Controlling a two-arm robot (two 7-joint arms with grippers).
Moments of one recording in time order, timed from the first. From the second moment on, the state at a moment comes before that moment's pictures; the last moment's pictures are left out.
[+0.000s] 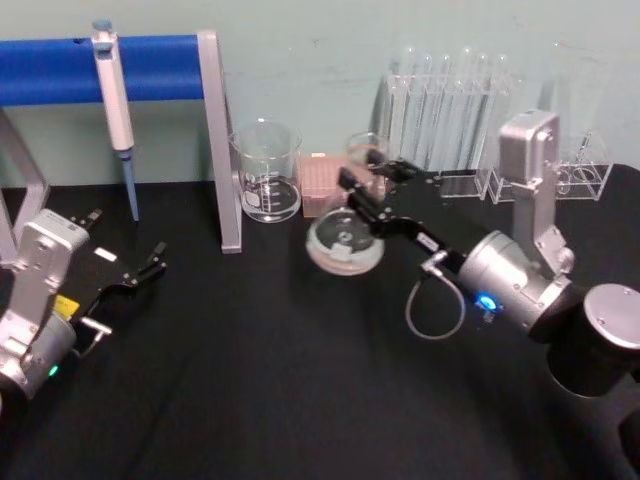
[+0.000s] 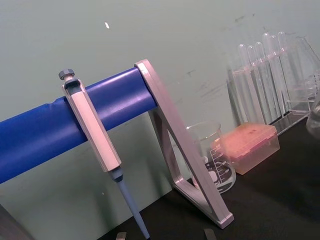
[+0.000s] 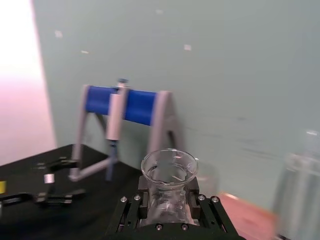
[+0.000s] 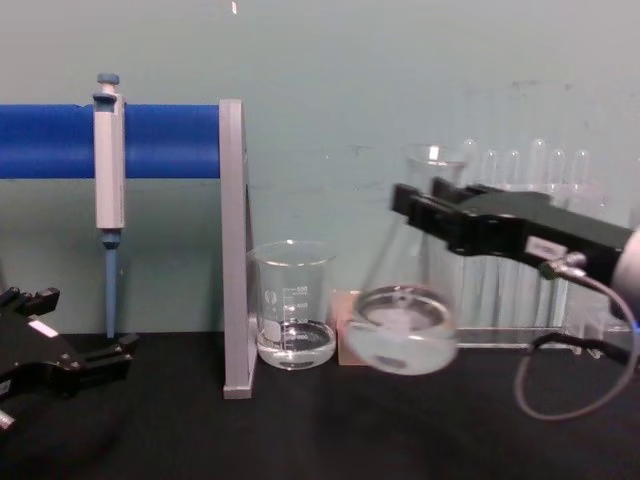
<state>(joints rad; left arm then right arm) -0.20 0.60 0.45 -1.41 -0.25 -0.12 0.03 0.28 0.30 -0.37 -1.50 0.41 -0.03 0.40</state>
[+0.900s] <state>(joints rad) -0.20 0.60 0.45 -1.41 -0.25 -0.12 0.03 0.36 0.32 -0.51 -1.46 0.42 -0.07 0.52</state>
